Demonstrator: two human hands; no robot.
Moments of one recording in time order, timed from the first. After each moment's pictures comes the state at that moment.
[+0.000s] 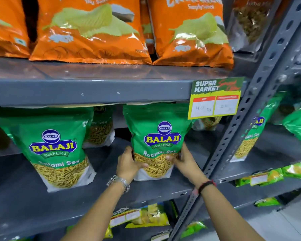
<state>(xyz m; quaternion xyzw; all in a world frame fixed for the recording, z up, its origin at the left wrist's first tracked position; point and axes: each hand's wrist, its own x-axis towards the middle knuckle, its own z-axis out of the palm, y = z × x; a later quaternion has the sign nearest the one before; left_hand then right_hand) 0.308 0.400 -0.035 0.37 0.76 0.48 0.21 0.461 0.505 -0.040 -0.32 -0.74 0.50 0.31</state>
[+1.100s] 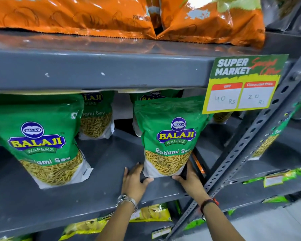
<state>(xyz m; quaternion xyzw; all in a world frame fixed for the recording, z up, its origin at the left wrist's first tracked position) 0.322 0.416 -0.137 0.43 0.82 0.35 0.15 0.475 0.525 -0.132 -0.46 -0.74 0.44 0.20</state>
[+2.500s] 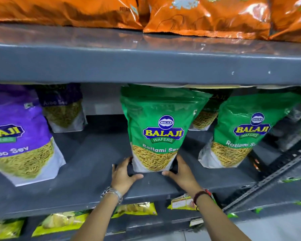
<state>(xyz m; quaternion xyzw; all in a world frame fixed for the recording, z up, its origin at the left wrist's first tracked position) 0.154 0.261 -0.140 0.36 0.83 0.40 0.17 0.308 0.391 -0.127 -0.38 -0.77 0.47 0.20</state>
